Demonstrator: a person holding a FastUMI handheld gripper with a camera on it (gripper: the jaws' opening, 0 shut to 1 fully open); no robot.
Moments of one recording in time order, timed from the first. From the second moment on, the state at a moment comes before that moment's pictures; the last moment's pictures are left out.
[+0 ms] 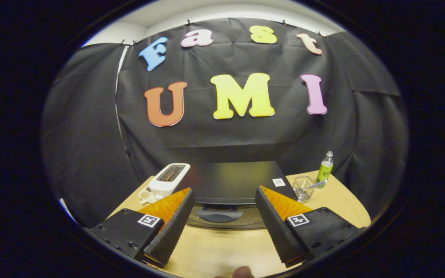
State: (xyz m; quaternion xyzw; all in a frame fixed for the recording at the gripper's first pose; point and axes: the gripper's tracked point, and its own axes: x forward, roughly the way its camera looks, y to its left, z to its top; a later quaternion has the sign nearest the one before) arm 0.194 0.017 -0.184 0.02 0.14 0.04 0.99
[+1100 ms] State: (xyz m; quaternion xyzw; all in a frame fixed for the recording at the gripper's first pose) arm 0.238 0.024 -0.286 -0.01 0.22 -0.03 0.98
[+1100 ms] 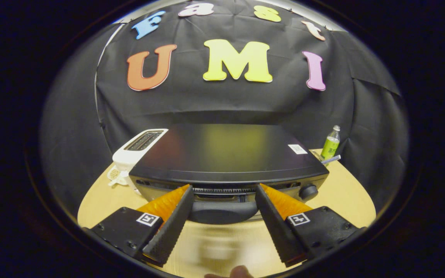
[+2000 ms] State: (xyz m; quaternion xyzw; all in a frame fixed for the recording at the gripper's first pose) arm 0.108 0.010 -0.347 -0.01 0.31 0.03 0.95
